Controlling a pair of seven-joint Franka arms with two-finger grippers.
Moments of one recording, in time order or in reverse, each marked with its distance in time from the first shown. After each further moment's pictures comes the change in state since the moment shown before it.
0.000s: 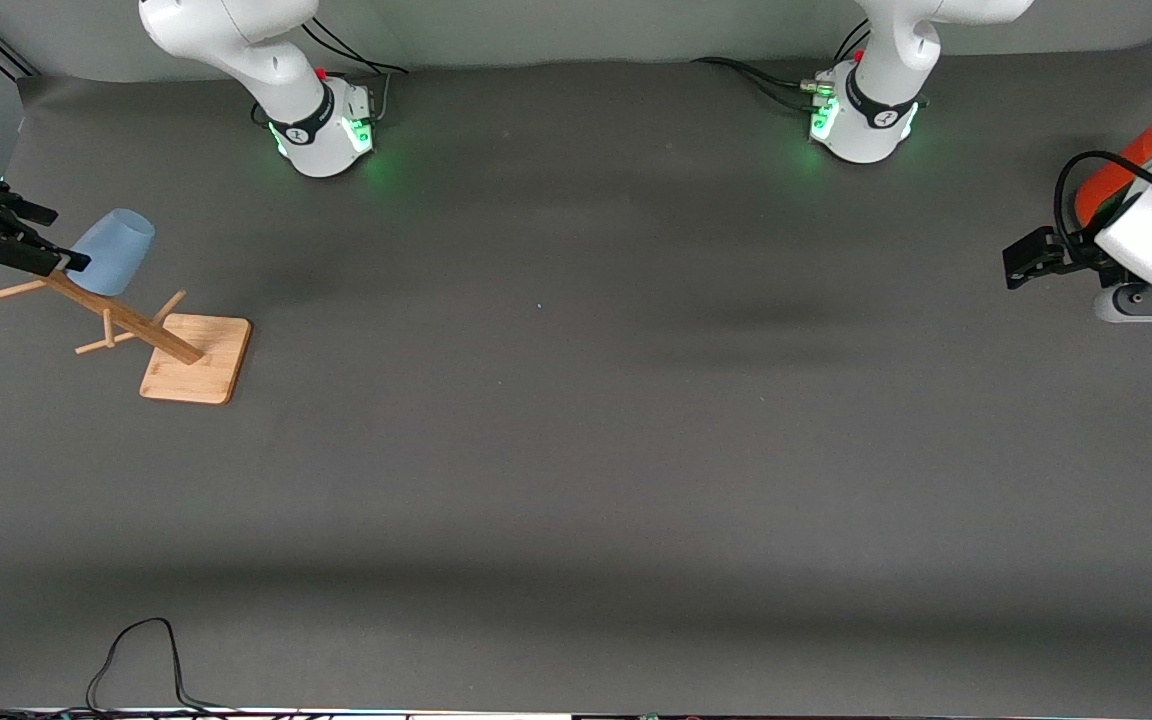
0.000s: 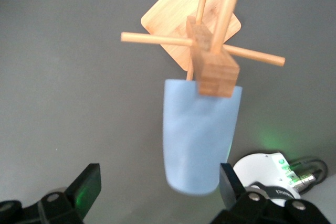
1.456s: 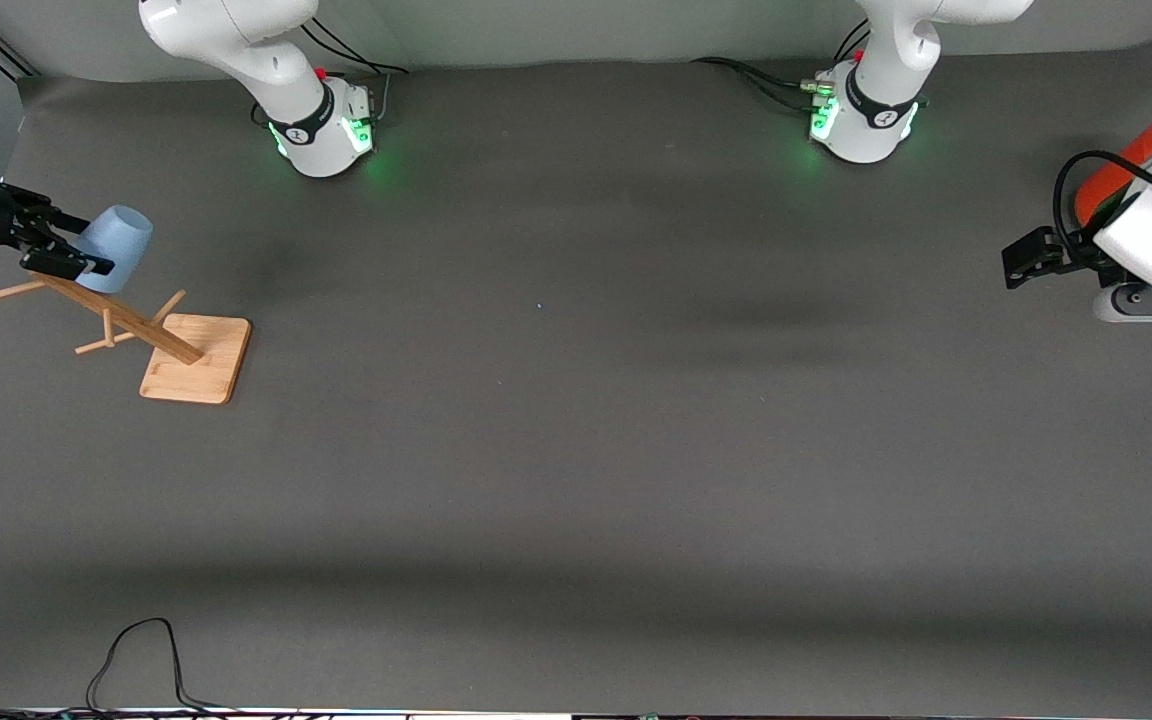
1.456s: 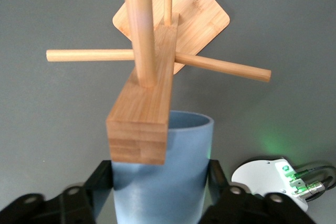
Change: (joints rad) left arm -0.001 0.000 -0.001 0.000 0.000 0.000 0.000; right arm 0.005 -0.015 -0.101 -0.135 -0.006 0.090 -0.047
